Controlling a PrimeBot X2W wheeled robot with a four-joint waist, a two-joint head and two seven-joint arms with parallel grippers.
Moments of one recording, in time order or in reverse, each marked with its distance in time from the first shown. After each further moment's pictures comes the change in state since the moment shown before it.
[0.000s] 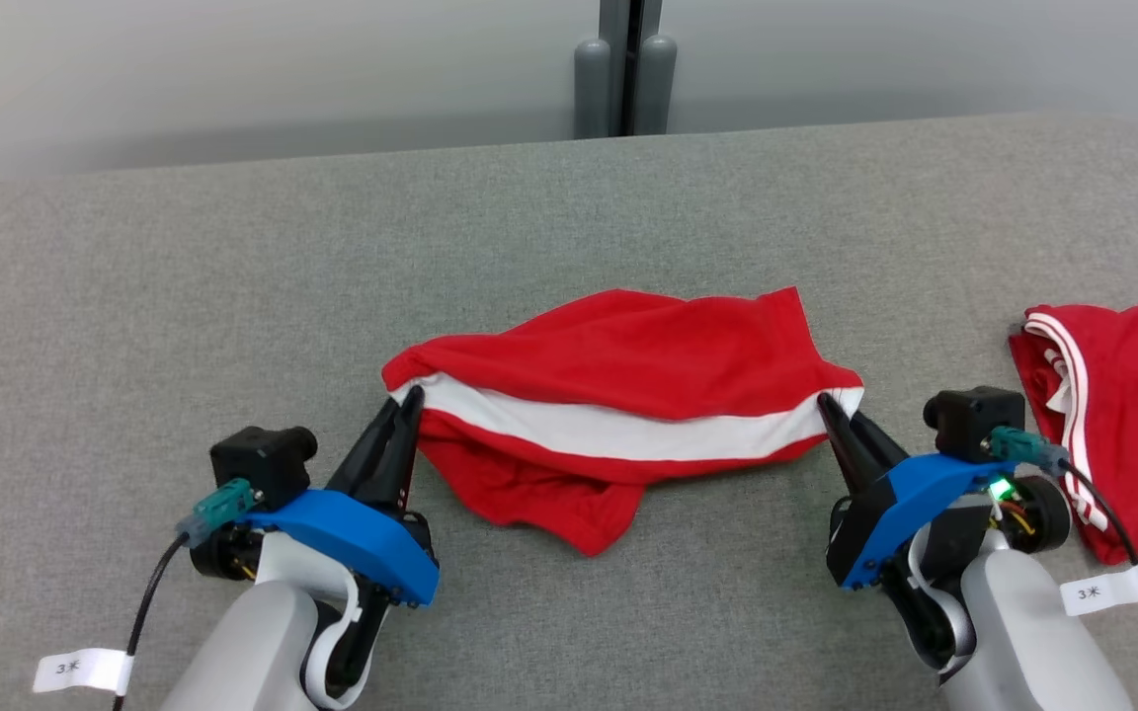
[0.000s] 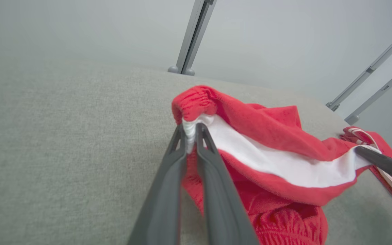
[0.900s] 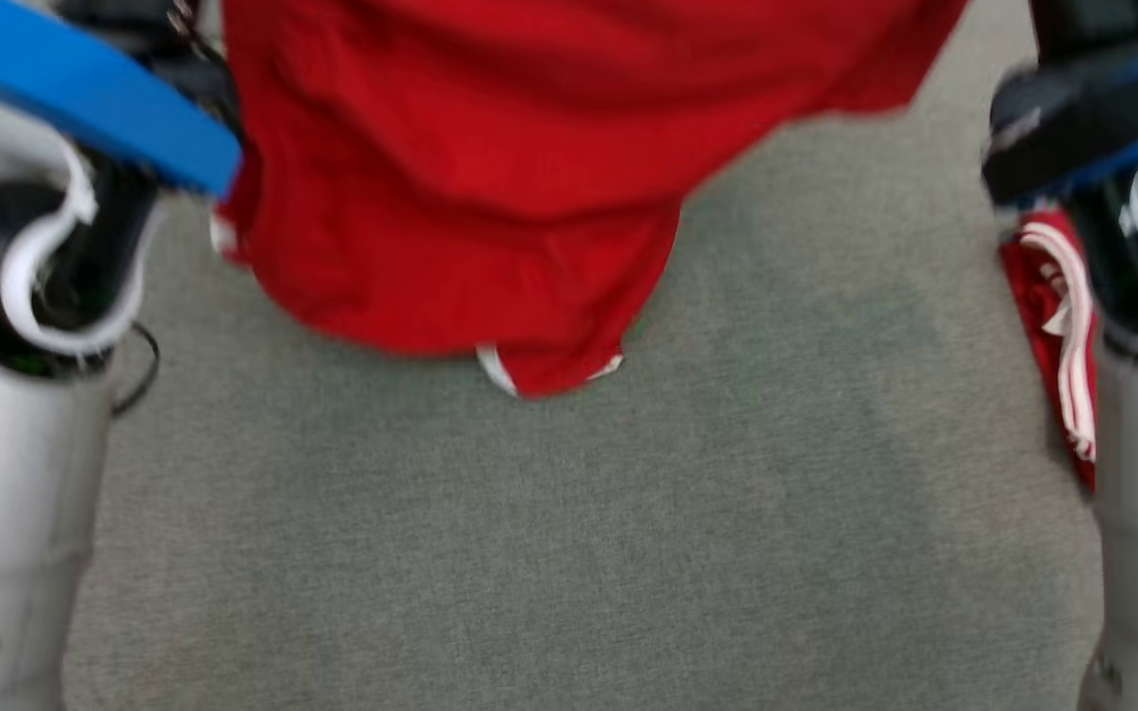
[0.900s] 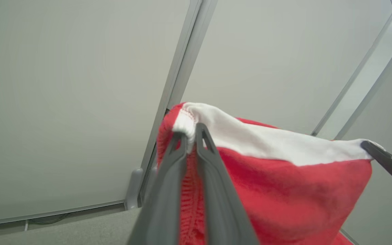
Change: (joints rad) left arm -0.472 0.171 0.160 -0.468 -0.216 0.097 0.416; right arm -0.425 -0.078 -0.058 -0.537 -0.004 0.000 0.240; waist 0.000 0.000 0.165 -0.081
